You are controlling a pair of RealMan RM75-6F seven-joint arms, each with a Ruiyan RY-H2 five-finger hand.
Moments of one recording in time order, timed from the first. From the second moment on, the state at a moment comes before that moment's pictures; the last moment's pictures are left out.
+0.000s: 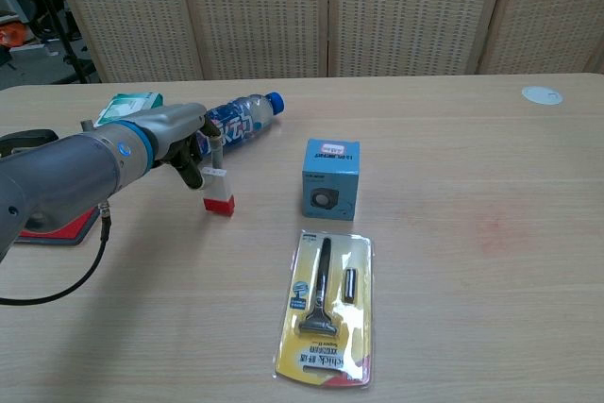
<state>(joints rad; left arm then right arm) -0.91 -1.79 -0.30 -1.40 0.52 1.11 0.73 0.15 -1.11 0.06 -1.45 -1.56 1.47 0.43</state>
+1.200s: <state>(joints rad) -0.51 -1.23 -0.05 -1.54 1.06 1.04 0.09 0.15 -1.13 0.05 -1.48 -1.59 1.48 0.34</state>
